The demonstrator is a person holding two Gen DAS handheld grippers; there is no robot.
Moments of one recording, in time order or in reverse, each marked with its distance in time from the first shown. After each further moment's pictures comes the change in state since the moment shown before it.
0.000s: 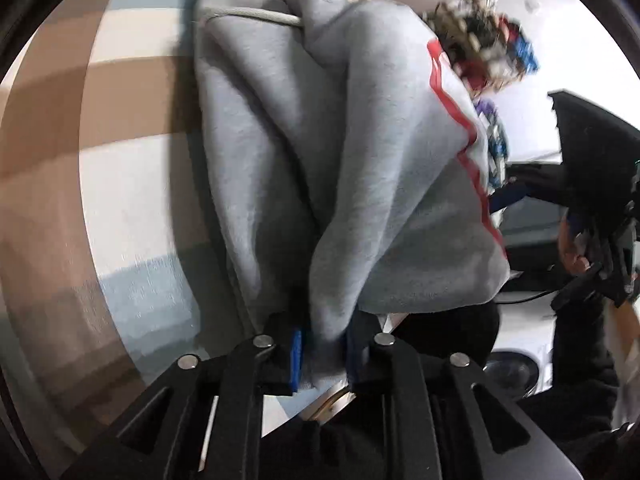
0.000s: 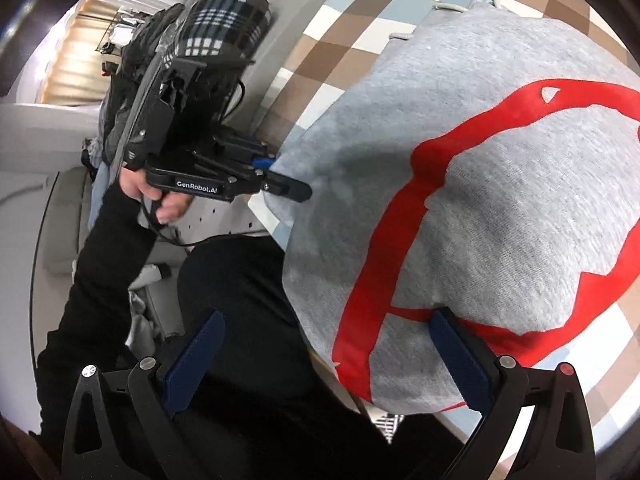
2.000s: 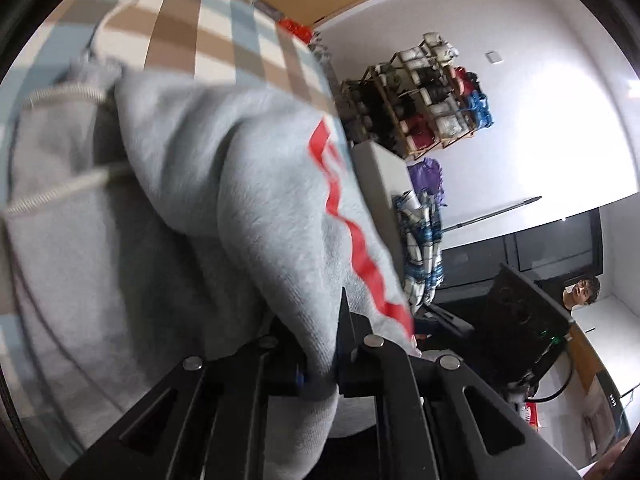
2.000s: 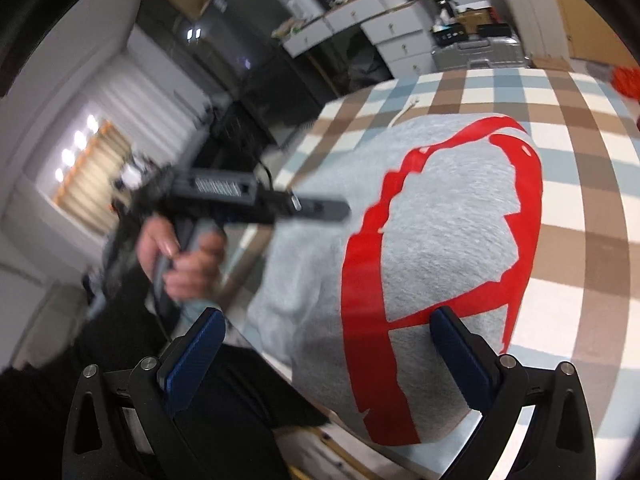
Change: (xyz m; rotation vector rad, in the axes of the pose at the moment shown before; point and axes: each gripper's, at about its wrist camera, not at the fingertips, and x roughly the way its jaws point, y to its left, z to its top) left arm 0.006 -0.109 0.087 -0.021 -0.162 -0.187; right arm -0.068 -0.062 -0.131 0.078 -0.679 -0.041
